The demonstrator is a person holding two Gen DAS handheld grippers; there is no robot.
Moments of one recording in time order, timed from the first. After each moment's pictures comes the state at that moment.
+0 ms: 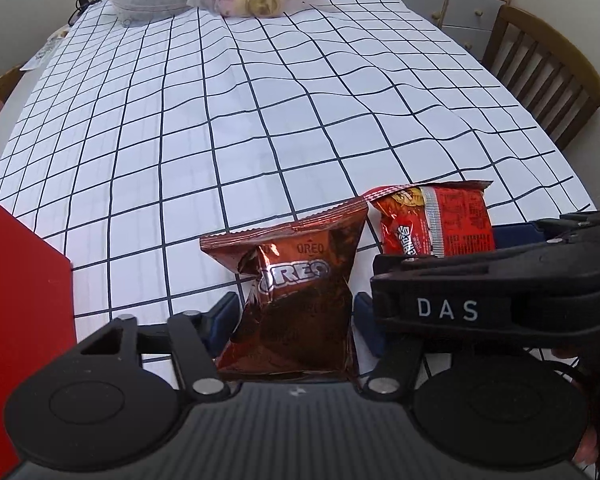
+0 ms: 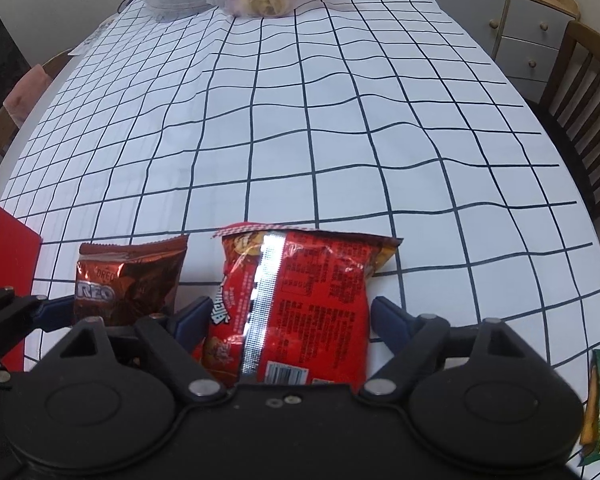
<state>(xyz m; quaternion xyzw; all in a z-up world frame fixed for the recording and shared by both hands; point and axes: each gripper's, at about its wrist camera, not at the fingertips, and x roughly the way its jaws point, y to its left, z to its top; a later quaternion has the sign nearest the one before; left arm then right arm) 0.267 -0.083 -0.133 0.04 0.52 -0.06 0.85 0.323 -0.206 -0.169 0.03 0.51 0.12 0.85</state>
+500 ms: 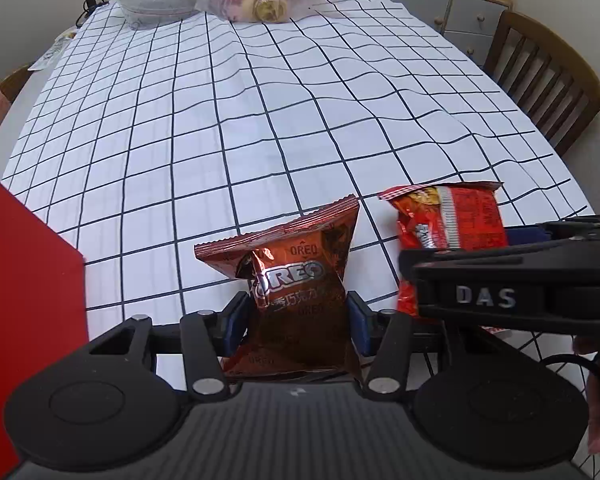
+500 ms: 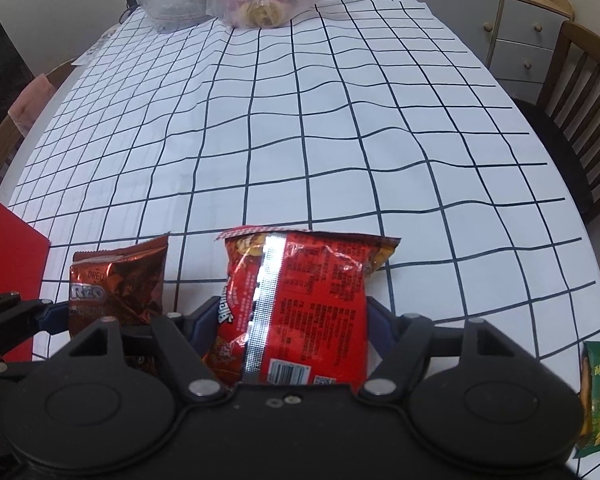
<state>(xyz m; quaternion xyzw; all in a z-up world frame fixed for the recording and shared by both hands) 0.257 -0.077 -0.124 0.03 0.51 -0.05 0.86 0.310 -0.219 -0.156 0.04 0.50 0.12 0.86</state>
